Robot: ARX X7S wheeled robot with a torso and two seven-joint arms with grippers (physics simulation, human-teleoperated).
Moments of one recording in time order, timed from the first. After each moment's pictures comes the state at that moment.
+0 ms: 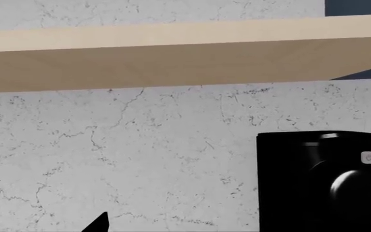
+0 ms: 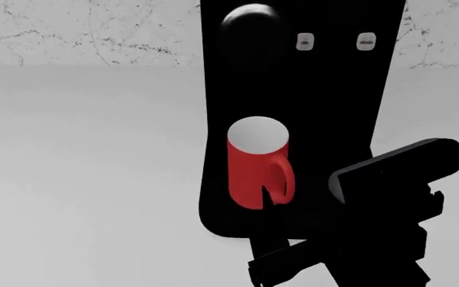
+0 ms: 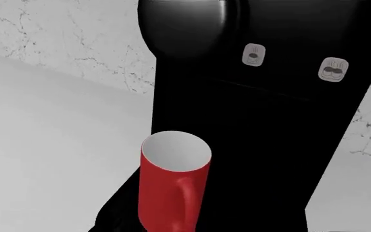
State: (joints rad) left arm -0.92 -0.60 -0.13 1.03 -1.90 -1.16 -1.47; right arm 0.93 1.05 -0.96 -0.51 1.27 0.34 0.54
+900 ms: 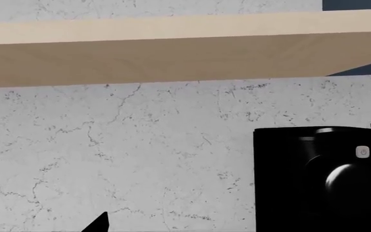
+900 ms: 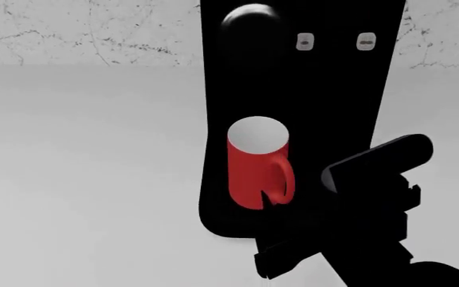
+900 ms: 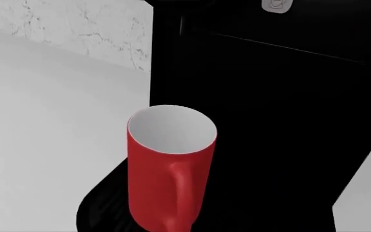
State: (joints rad) left arm -0.90 -0.59 -0.14 1.03 -1.93 -1.17 -1.48; right arm 0.93 0.94 -1.00 -0.25 1.17 0.33 0.33
